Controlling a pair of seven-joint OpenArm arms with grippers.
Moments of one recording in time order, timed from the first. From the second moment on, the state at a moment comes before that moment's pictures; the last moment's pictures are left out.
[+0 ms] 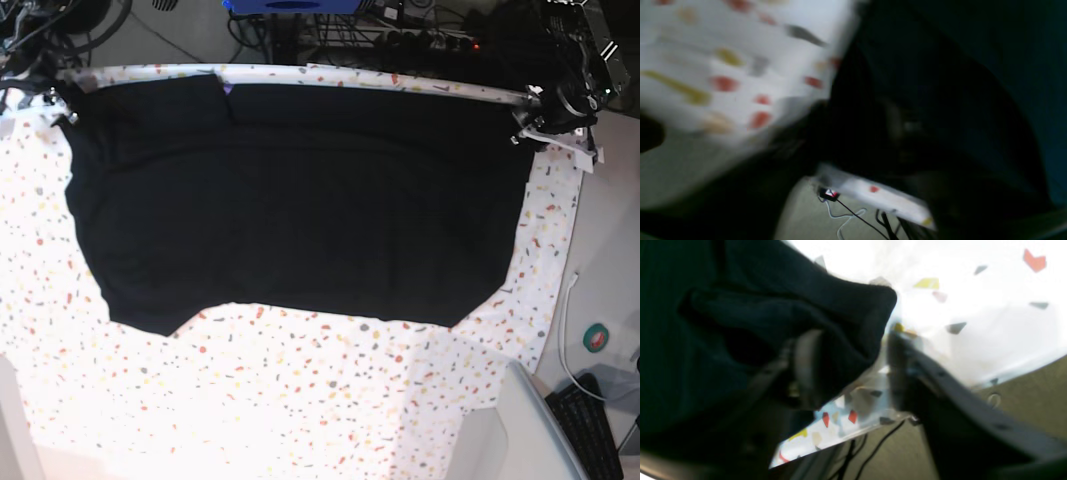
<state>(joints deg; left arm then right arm) 17.9 -11.9 -35.7 80.8 -31.5 -9.4 50.9 -17.2 -2.5 51.5 82.8 28.0 16.7 -53.2</state>
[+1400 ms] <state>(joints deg) 10.7 -17.4 -40.0 80.8 -31.4 -9.6 47.4 14.8 21.2 7.9 40.2 27.9 18.0 -29.4</state>
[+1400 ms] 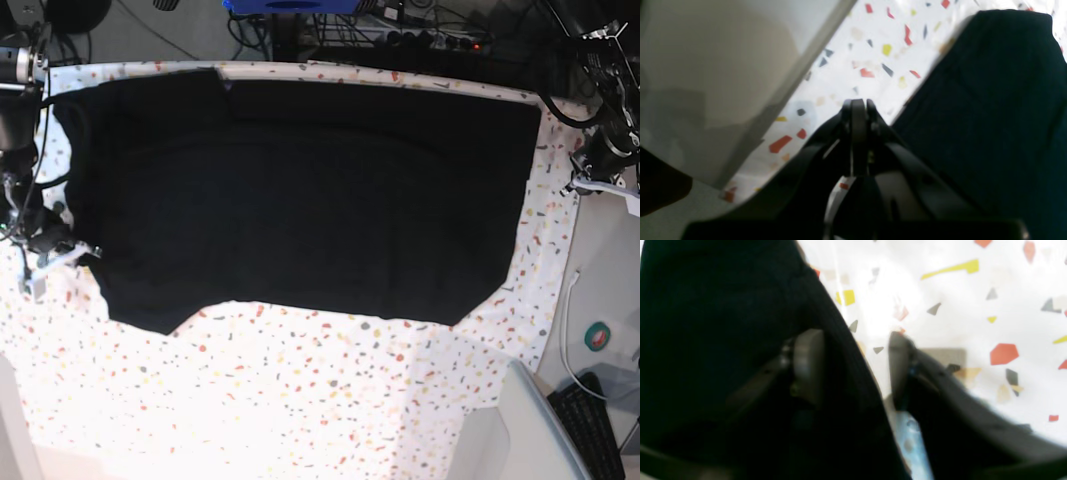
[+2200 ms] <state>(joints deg) 4.2 -17.4 -19.7 75.7 -20.2 -9.8 42.1 -1.9 15.5 18.9 79.1 27.4 17.8 -49.2</state>
